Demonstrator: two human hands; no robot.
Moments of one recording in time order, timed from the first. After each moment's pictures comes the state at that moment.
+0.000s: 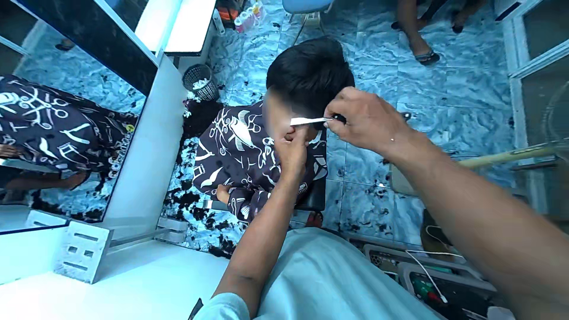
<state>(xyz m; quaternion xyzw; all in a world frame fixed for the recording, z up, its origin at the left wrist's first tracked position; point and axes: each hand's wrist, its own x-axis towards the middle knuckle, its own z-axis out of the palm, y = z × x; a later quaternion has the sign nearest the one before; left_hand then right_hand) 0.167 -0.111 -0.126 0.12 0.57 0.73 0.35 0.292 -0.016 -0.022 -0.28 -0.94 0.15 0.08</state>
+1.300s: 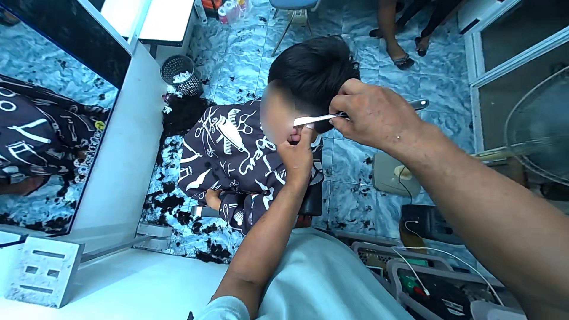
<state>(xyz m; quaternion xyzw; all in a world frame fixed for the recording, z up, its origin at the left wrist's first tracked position) 0.166 -0.094 -0.139 0.12 0.56 0.76 0.30 0.263 -0.004 0.000 -0.29 -0.96 0.06 -0.01</state>
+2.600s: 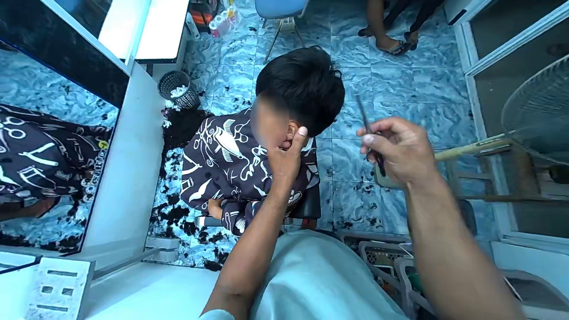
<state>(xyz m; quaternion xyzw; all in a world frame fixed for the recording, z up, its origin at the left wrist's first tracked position) 0.146 -0.113 -0.120 0.21 0.64 0.65 0.36 0.364 -0.043 -0.055 -0.38 -0.68 0.52 0.34</state>
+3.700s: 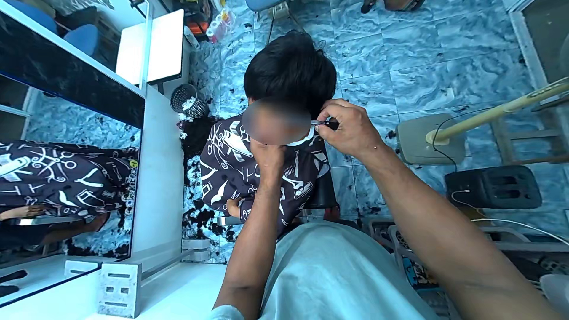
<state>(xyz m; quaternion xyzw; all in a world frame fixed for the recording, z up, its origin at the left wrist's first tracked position) 0.112 -0.112 -0.125 0.20 0.64 0.65 0.35 0.293 -0.032 -0.097 -0.40 -0.83 0.28 0.27</state>
